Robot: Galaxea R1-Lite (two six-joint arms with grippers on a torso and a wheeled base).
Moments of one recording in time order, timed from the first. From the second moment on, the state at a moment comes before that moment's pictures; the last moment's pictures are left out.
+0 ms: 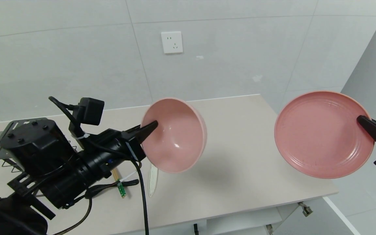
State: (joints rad) left arm -0.42 1.68 -0.44 -1.33 -0.19 -0.27; right arm 0.08 1.35 -0.14 -1.52 0.21 0.10
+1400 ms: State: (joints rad) left arm -0.72 1.84 -0.41 -1.57 0.32 -0.03; right arm 0.19 1.40 -0.13 -1.57 0.21 -0.06
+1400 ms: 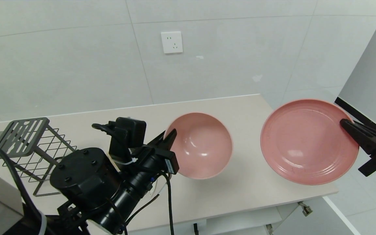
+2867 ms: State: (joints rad) left arm -0.74 1.64 -0.24 -1.57 0.31 -0.01; right arm 0.25 1.41 -0.12 -1.57 0.21 -0.12
